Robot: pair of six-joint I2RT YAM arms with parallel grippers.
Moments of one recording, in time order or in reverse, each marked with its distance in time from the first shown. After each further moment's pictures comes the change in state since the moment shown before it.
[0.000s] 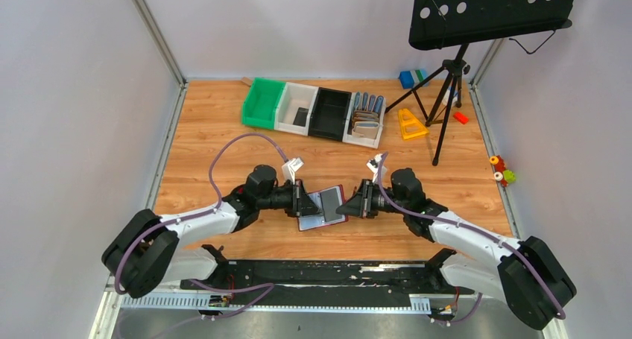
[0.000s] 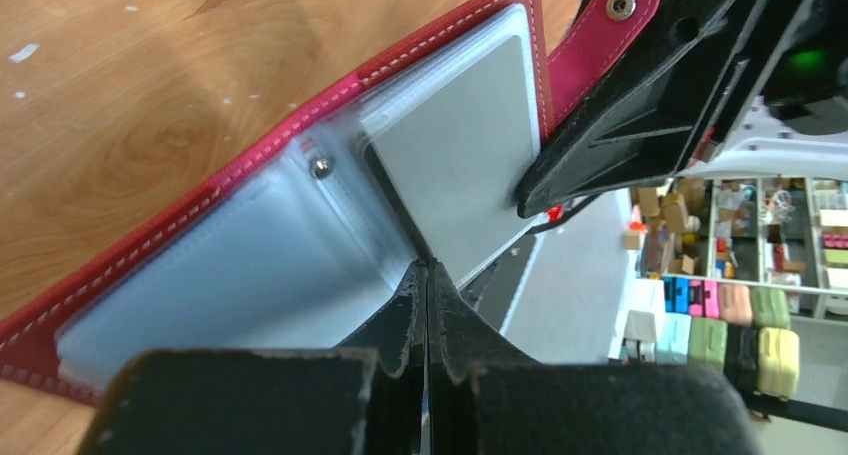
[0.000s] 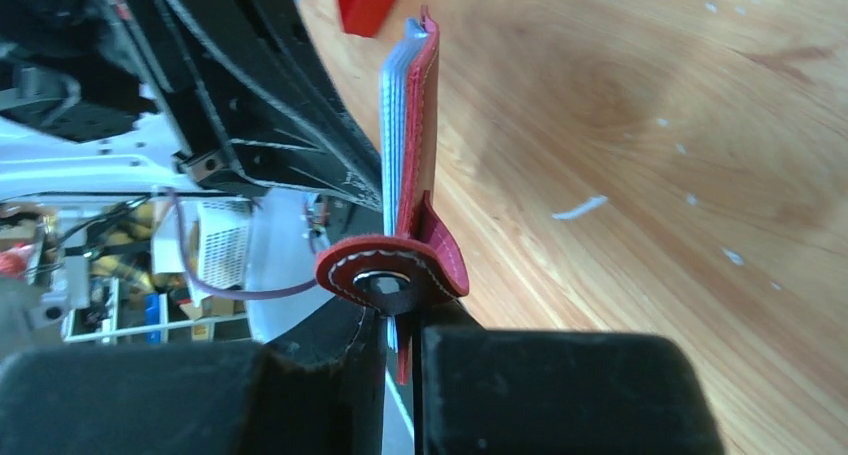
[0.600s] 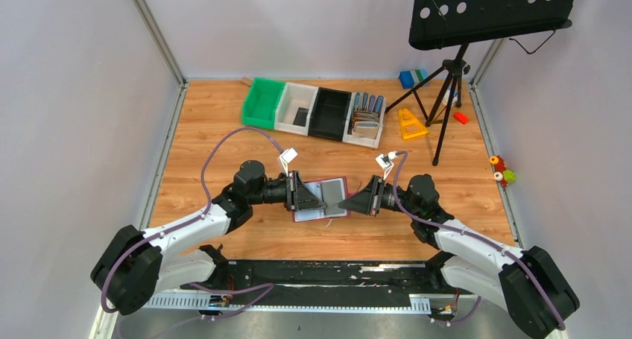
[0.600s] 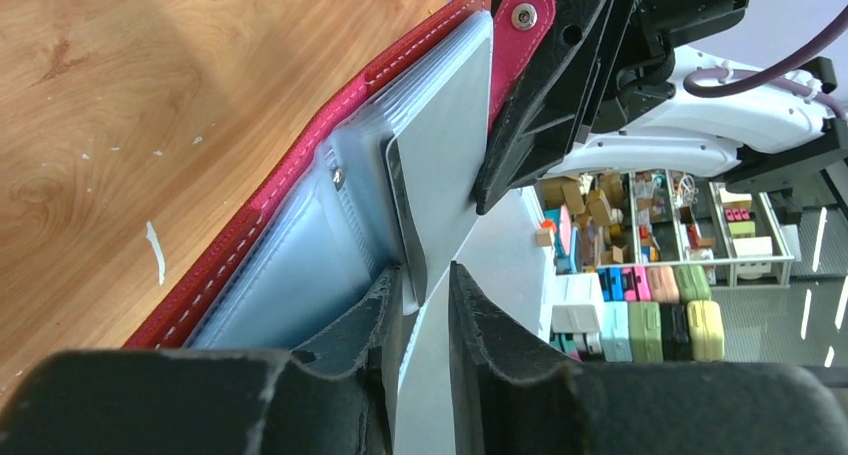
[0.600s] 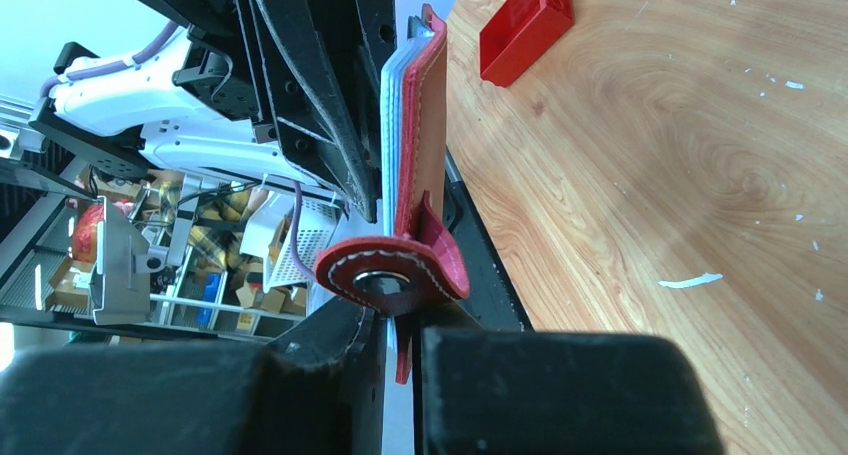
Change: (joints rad) left arm 0.015 -0.108 0.023 0.070 0.100 -0.128; right arm -0.052 -0.067 -0.100 0.345 -0.119 0.142
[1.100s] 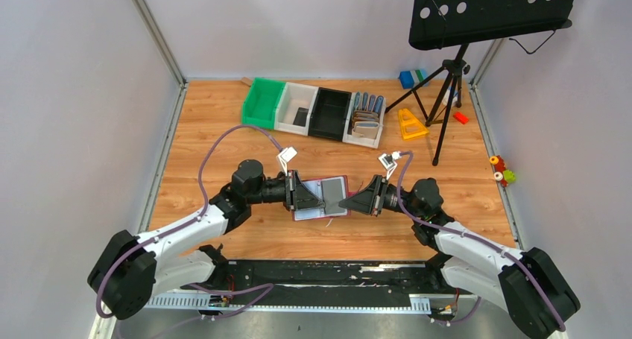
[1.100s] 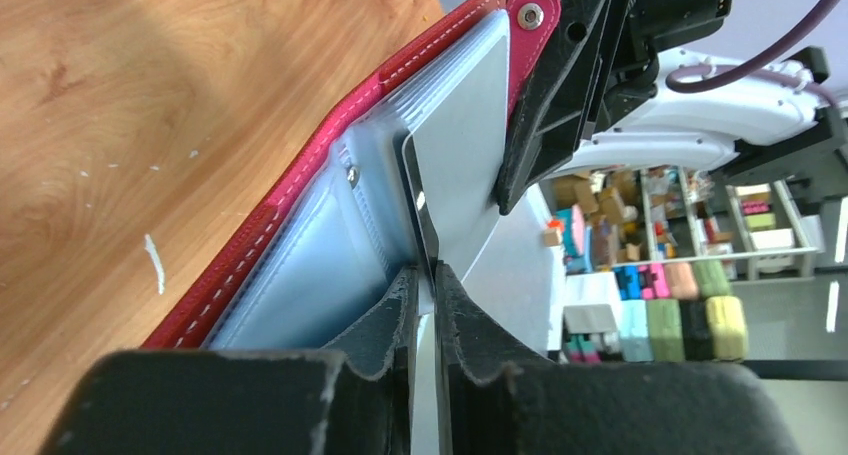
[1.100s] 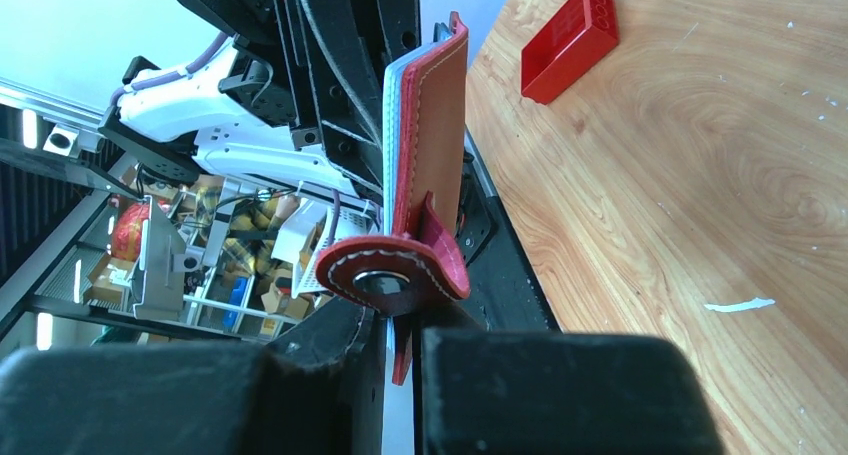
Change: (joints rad) left arm -0.009 -0.043 0.037 -0.087 -0.013 0.063; right arm 0.002 0.003 -0.029 0.147 -0.004 0.101
